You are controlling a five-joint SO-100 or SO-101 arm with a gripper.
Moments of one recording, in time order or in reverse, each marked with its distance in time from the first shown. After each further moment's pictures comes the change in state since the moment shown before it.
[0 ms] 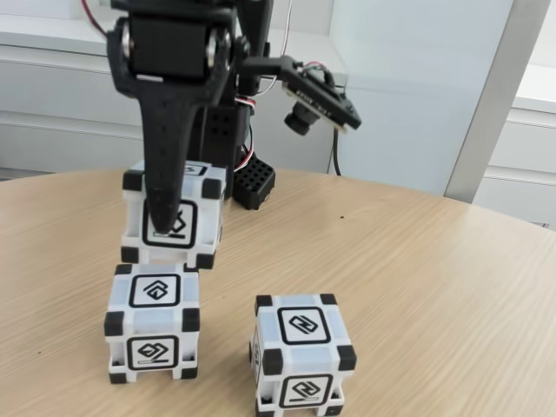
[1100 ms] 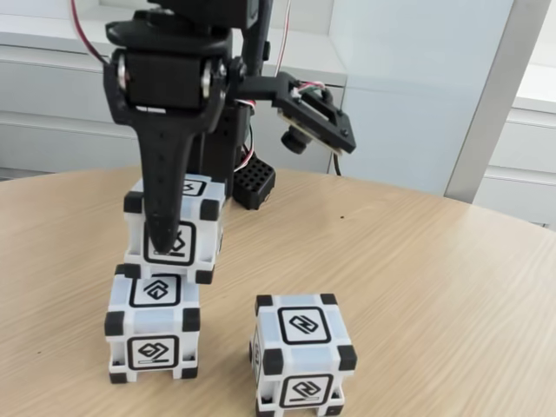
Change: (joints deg) arm 0.0 -5.5 -0.7 -0.4 0.7
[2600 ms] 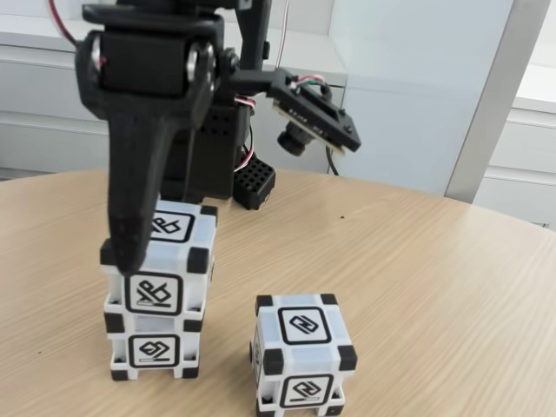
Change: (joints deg) arm -0.3 -5.8 -7.8 -2.1 0.6
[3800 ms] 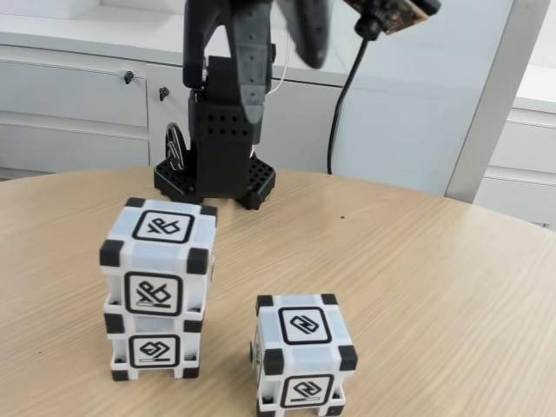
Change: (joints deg) arm -14.8 26.2 0.0 7.0 -3.4
